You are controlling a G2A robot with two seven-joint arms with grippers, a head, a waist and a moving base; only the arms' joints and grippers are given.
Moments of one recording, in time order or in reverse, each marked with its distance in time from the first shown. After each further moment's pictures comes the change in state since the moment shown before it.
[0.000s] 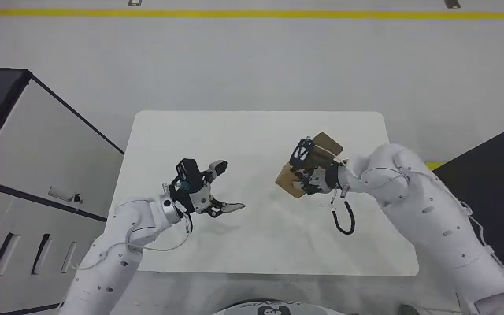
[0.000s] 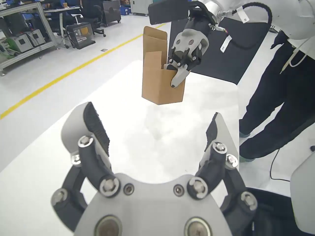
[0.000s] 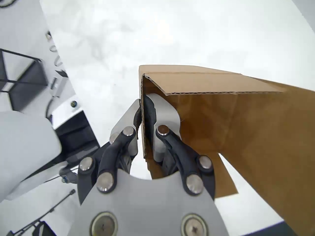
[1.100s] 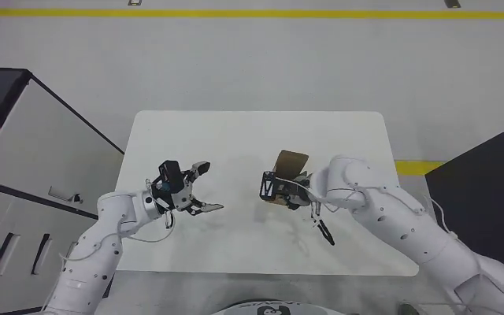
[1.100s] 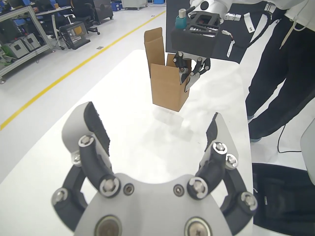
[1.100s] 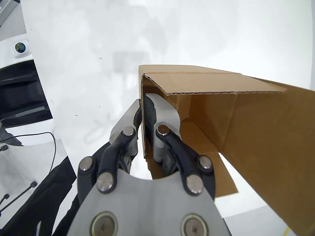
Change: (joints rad) left arm -0.042 0.028 -0.080 0.158 0.233 -0.150 0.245; right arm 0.125 -0.063 -0.265 0.044 -0.238 -0.153 -0.009
